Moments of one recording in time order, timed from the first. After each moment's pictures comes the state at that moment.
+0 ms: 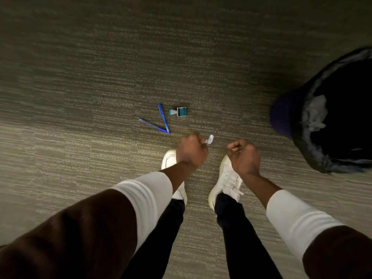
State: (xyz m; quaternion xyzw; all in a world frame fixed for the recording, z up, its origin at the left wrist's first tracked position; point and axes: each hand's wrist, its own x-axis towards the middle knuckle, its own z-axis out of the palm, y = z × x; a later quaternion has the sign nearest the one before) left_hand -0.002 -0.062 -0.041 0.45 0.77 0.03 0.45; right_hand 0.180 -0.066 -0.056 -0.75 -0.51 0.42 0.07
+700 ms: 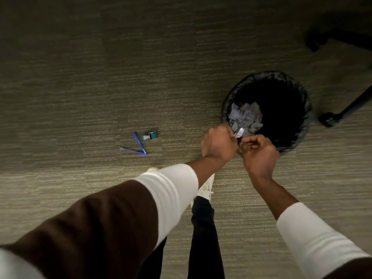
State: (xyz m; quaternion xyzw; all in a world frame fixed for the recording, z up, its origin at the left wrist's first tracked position) left_hand 0.211 0.038 0.125 0.55 0.70 0.03 0.45; right_hand 0.334 -0.020 0.108 -0.83 -0.42 0.29 0.22
